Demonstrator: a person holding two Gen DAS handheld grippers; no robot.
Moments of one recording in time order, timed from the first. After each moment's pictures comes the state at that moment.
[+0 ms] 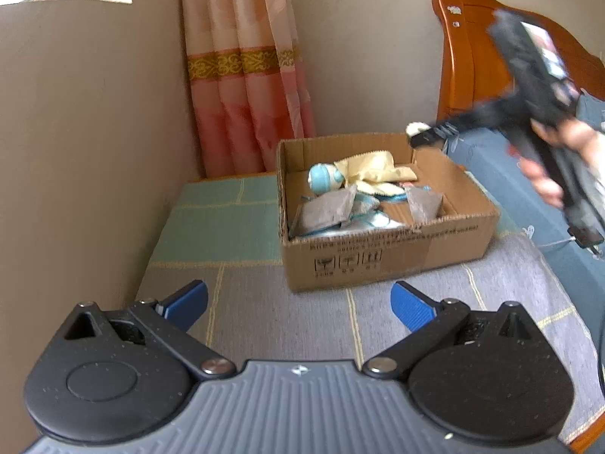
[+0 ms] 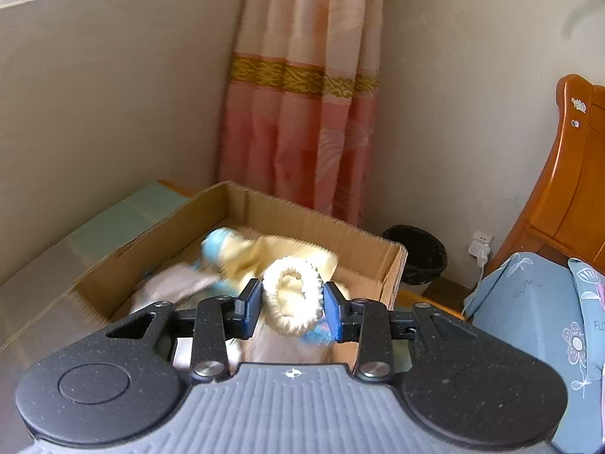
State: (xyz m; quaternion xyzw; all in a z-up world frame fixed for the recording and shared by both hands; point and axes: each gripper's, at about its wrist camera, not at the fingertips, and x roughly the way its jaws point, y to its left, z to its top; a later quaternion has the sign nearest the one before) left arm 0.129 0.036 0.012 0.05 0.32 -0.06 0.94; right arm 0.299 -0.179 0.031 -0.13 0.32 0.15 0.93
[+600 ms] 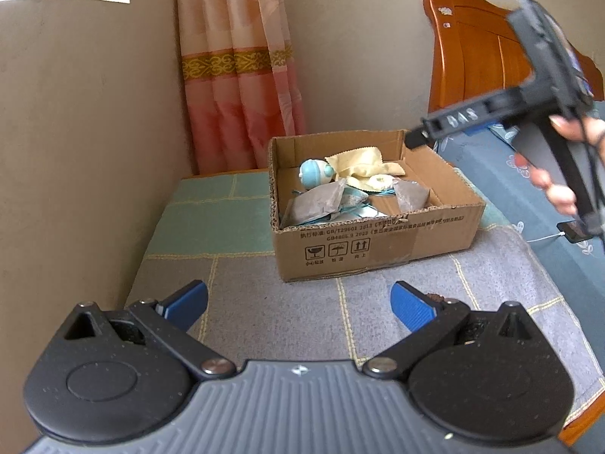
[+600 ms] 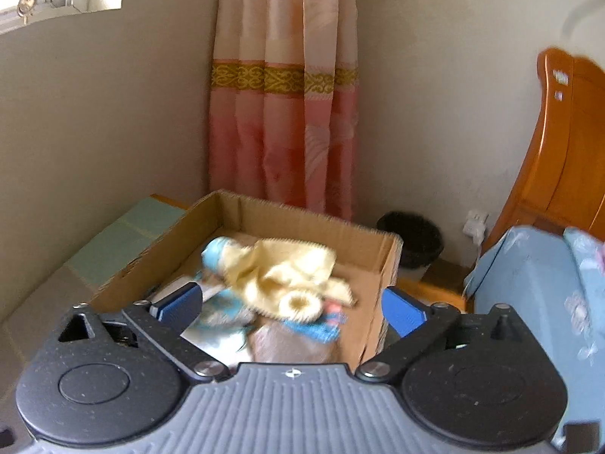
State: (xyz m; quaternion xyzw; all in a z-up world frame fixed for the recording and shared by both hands) left arm 0.112 0.037 0.013 0.04 0.32 -0.07 0.94; right arm 0.281 -0.182 0.043 -0.08 0.33 0.14 0.93
